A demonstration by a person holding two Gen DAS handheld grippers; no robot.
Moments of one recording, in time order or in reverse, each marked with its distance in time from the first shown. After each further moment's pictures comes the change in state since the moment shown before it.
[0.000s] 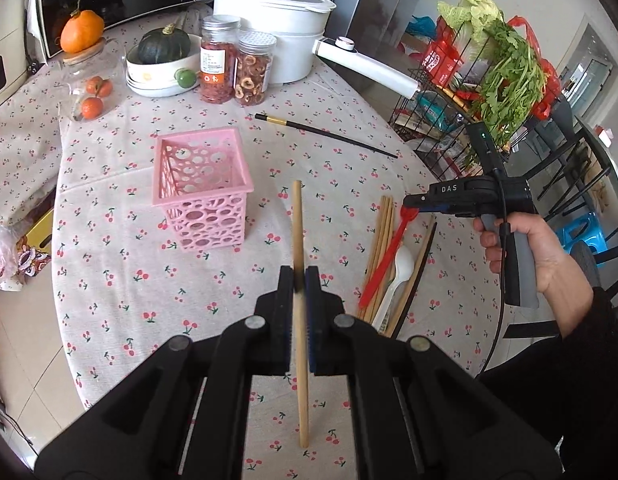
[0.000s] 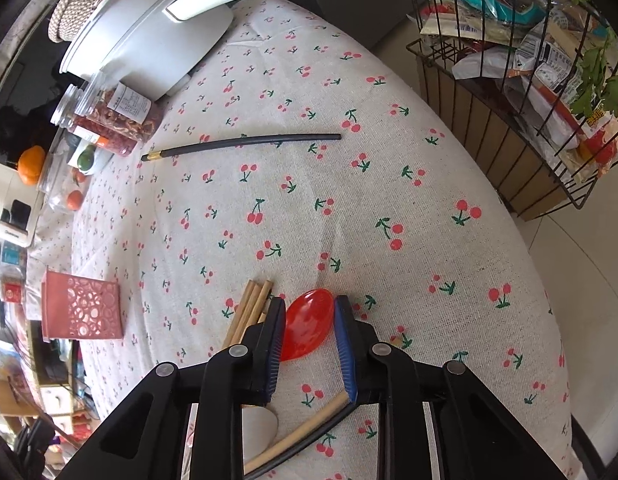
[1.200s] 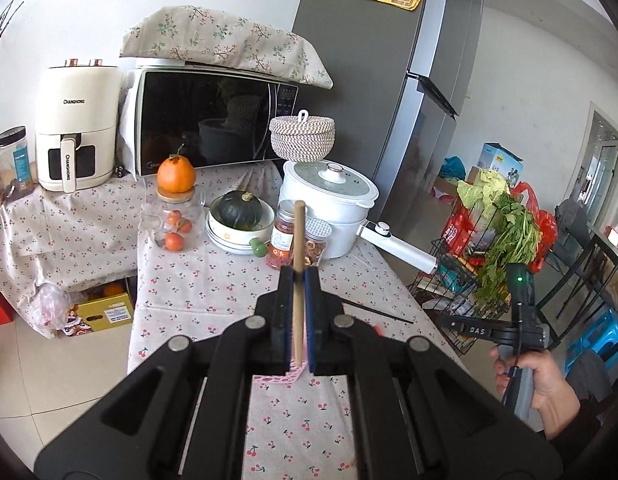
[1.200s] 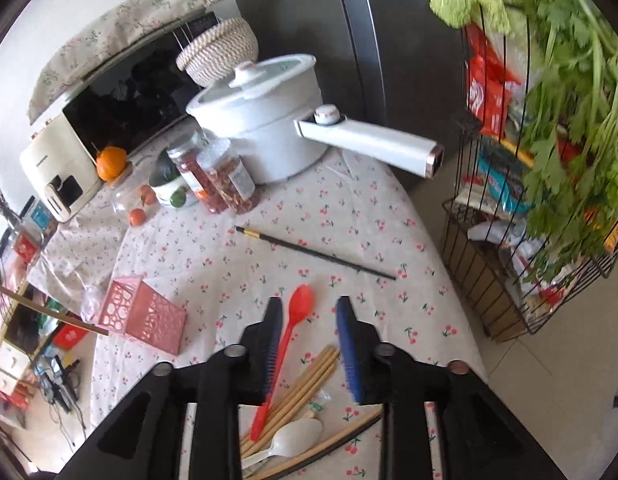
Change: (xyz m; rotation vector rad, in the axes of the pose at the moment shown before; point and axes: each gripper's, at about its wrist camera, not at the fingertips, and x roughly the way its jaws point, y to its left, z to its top) left arm -0.129 0.031 0.026 -0.119 -0.534 0.108; right arm -0.102 0.077 -0.018 -0.276 -0.325 -0.032
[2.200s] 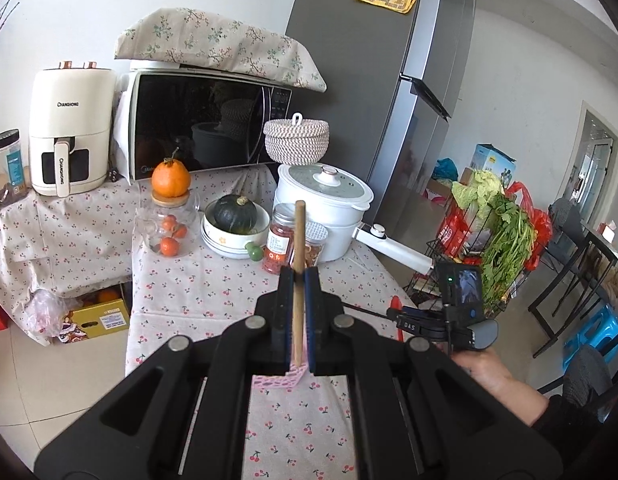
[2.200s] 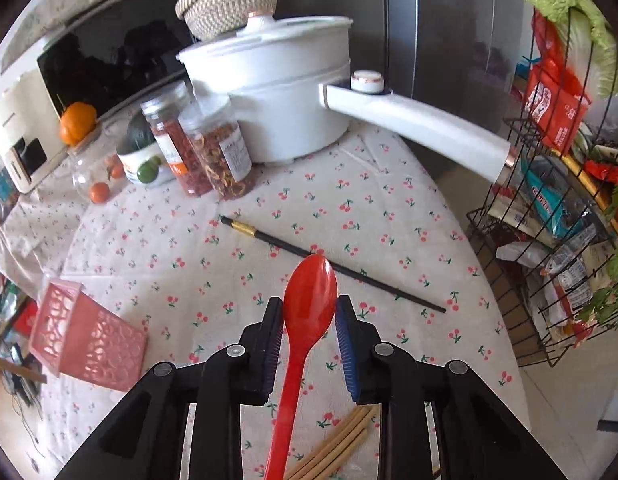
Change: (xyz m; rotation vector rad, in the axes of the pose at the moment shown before) left arm -0.001 0.005 0.004 0.008 -0.041 -0.017; right arm 0.073 0.049 0.016 -0.093 -0.049 -0.095
